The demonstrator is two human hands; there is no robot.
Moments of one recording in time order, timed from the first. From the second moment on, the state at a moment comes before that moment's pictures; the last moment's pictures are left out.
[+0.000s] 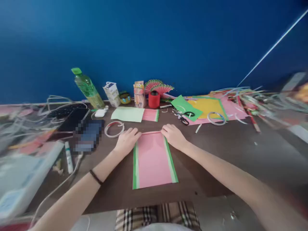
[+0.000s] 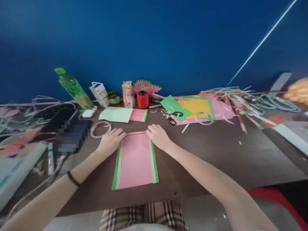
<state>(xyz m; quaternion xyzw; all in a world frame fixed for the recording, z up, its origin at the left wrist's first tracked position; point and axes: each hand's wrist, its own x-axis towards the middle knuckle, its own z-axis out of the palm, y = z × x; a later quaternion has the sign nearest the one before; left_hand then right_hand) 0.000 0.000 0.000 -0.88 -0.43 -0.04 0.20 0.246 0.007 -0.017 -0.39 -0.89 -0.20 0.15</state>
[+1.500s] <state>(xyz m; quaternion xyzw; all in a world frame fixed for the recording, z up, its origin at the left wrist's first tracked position) 0.043 -0.033 0.008 -0.84 -0.52 0.06 0.16 0.193 -0.036 0.022 -0.51 -0.85 -0.09 -0.11</state>
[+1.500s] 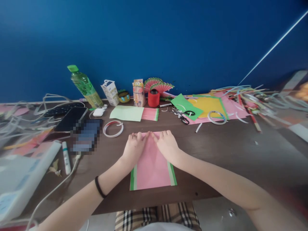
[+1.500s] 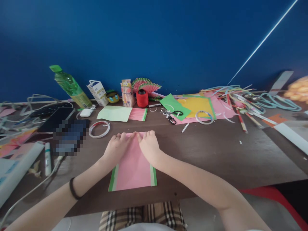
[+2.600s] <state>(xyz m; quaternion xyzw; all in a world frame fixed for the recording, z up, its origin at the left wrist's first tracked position) 0.010 0.000 -0.012 -0.87 -0.44 -0.14 0.15 0.241 0.005 -0.022 -0.52 -0.79 0.16 0.29</state>
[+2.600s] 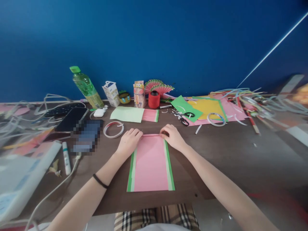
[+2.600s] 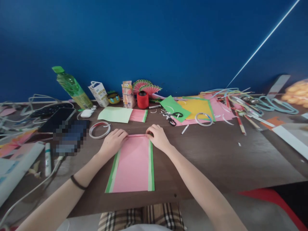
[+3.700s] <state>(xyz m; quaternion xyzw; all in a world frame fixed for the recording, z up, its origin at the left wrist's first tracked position) 0.007 0.009 0.032 -0.88 -0.45 -0.16 -0.03 0.244 0.011 0.032 -0.48 -0.84 0.12 0.24</state>
